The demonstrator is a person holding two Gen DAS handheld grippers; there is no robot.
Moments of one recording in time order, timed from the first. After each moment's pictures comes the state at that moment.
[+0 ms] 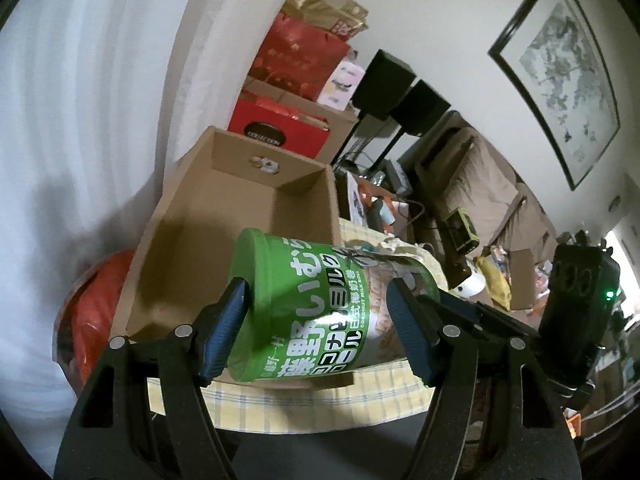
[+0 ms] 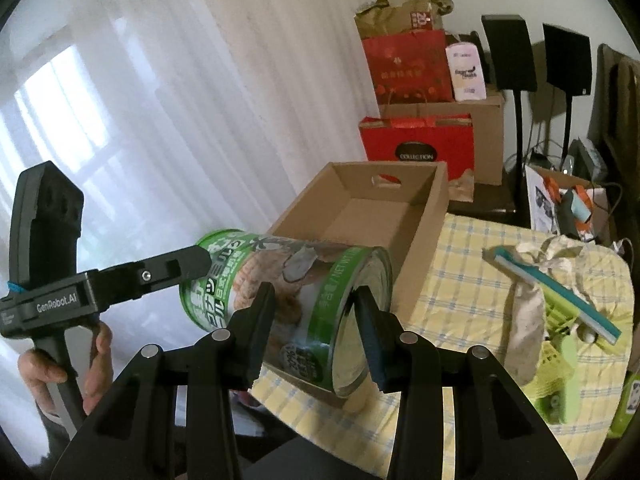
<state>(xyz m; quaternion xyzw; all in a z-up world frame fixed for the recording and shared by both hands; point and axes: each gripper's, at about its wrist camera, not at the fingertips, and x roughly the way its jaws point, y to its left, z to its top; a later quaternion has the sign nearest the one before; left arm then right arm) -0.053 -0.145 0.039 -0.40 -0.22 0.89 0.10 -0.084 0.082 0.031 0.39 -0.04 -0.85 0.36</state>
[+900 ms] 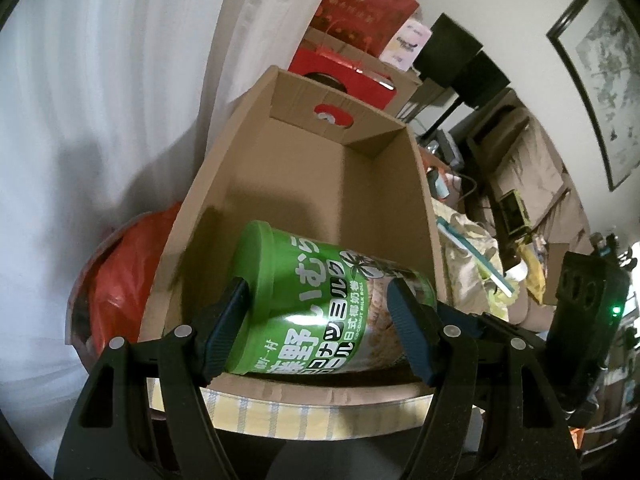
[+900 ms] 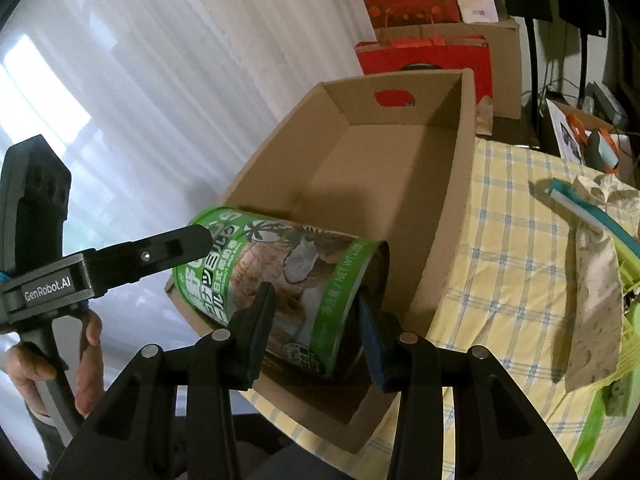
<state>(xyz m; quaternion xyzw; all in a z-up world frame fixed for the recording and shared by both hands) -0.085 -0.177 -0.039 -0.47 -0.22 0.85 0.05 -0.117 0.037 -0.058 0.48 -0.03 -0.81 0.35</state>
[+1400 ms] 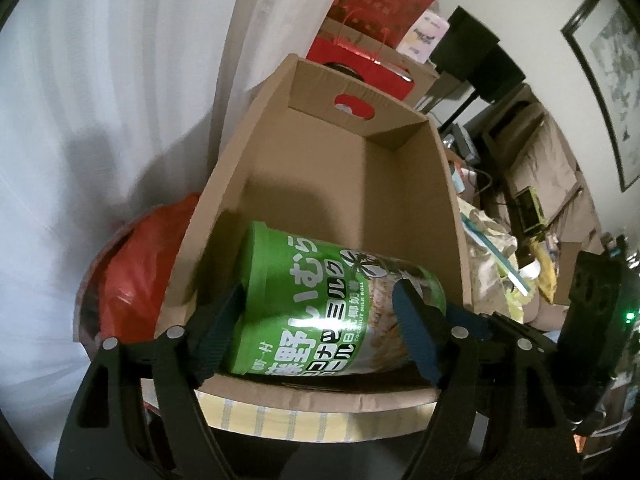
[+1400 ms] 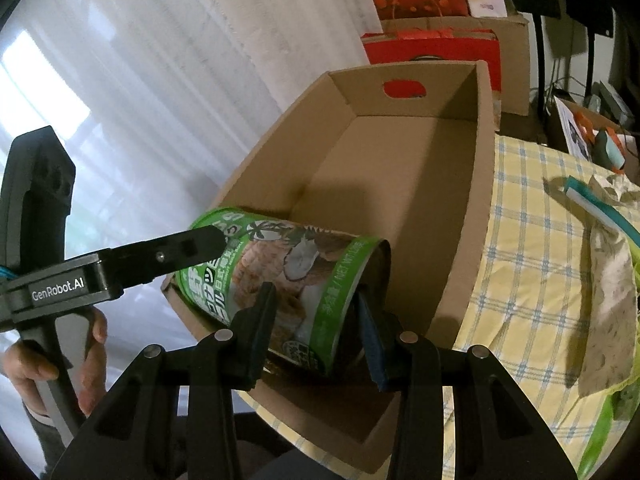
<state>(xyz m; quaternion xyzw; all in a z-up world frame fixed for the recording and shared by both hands) -0.092 -0.186 -0.054 -0.49 -0.22 0.84 0.03 -0.119 0.022 -0.065 0.48 -0.02 -0.80 0.36</state>
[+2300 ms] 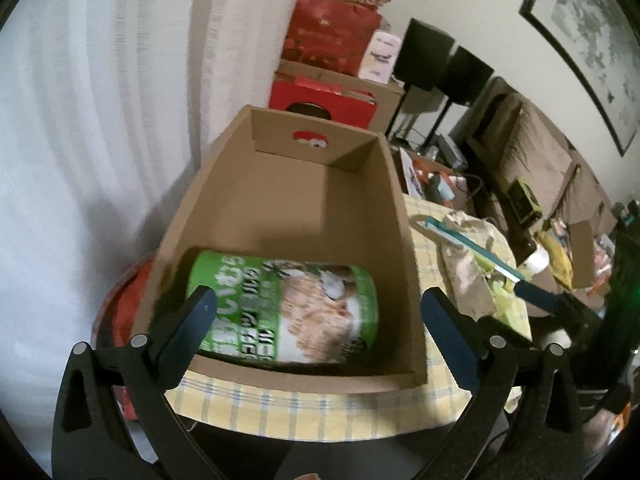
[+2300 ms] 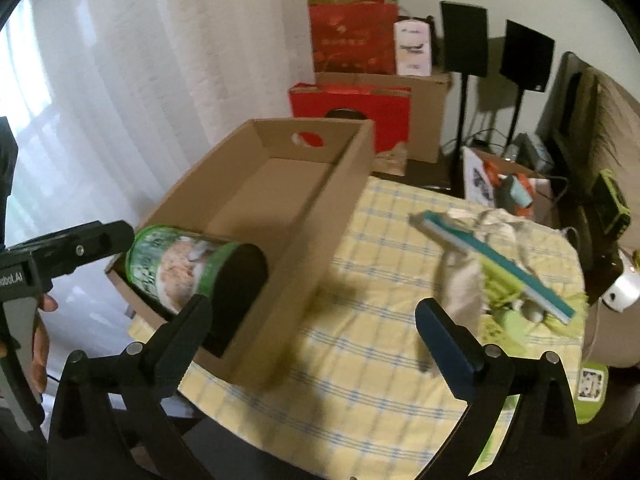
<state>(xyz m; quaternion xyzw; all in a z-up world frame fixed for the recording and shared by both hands) -0.060 -0.116 -0.008 -0.43 -0.14 0.89 0.02 -0.087 0.119 -0.017 0.40 0.06 -0.88 0.24</state>
